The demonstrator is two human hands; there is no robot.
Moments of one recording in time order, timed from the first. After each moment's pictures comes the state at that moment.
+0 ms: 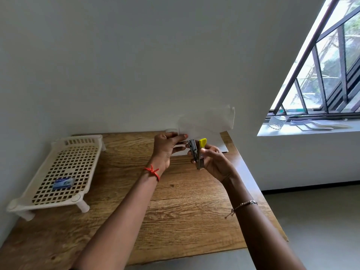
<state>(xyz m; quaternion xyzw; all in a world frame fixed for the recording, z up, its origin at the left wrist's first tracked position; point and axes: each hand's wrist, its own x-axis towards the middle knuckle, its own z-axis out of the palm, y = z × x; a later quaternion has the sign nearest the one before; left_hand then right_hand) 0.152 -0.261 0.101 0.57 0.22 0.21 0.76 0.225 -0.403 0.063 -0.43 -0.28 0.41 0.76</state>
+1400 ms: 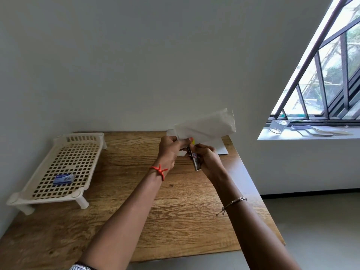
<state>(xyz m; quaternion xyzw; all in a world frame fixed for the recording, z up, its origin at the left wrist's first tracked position) 0.164 -0.270 0.088 0.61 0.24 0.20 0.73 0.215 -0.377 0.068 -0.55 -0.12 0.29 0.77</state>
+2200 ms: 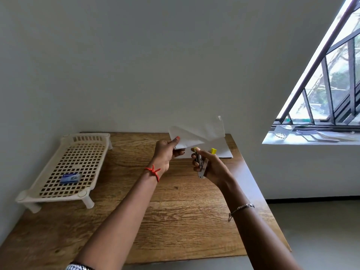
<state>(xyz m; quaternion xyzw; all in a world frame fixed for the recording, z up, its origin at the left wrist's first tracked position) 0.154 -0.239 0.079 0.54 0.28 0.19 0.78 0.219 -0.379 0.055 -0.51 -0.17 0.41 0.74</state>
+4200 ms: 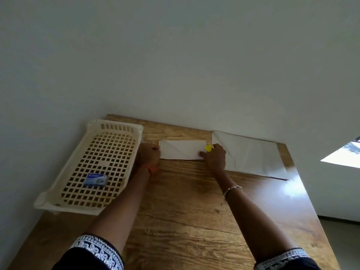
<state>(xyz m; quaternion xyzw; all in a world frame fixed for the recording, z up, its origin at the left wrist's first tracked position) 0.145 -0.043 -0.032 0.68 0.51 0.17 0.49 0.276 -0.188 -0.034 -0.89 -0.11 0.15 0.41</state>
